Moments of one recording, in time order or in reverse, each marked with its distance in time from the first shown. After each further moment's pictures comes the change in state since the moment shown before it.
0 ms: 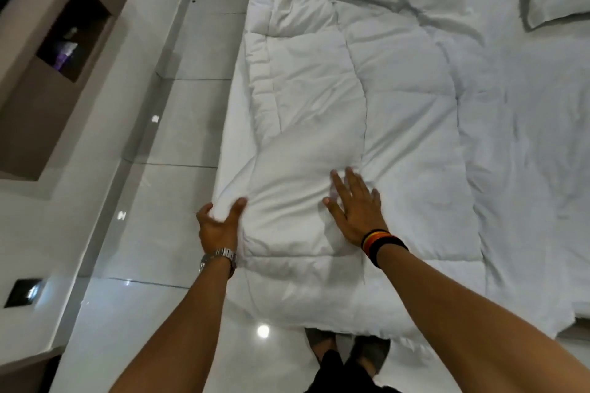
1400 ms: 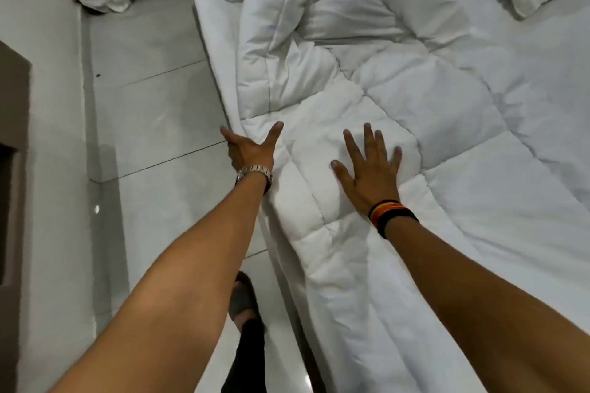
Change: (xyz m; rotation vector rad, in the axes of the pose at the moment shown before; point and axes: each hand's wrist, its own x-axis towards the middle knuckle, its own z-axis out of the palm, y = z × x) left_hand 0.365 0.289 0.213 0.203 -0.532 0.325; right_hand 0.327 -0.156 -0.023 -0.095 0.447 0.426
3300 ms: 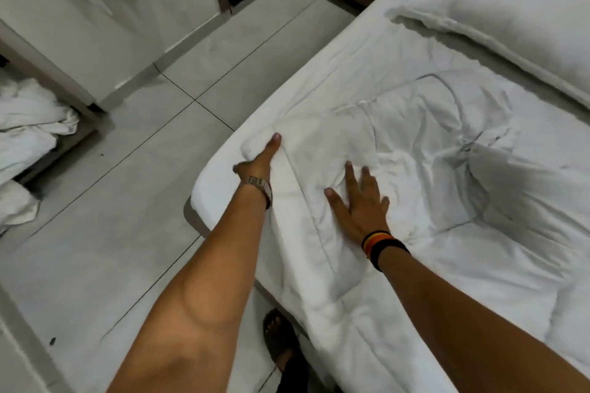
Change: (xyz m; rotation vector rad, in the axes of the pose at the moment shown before) left_hand 0.748 0.454 0.134 -0.113 -0.587 -0.300; right_hand 0.734 -0.283 -0.006 0.438 0.037 0.653
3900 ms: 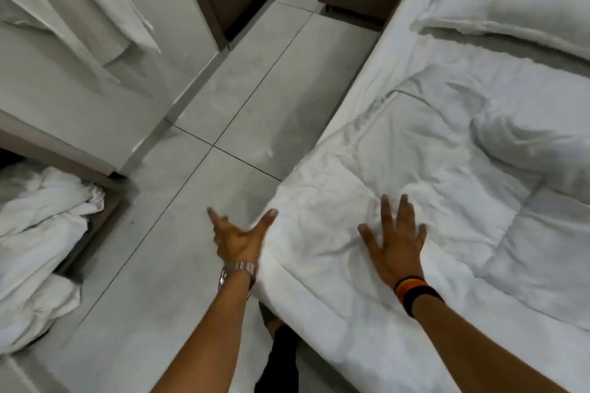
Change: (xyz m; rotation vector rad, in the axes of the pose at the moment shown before) left_hand 0.145 0.078 -0.142 0.515 0.115 0.309; right_hand 0.079 -0.093 0.095 -0.003 0.265 0.117
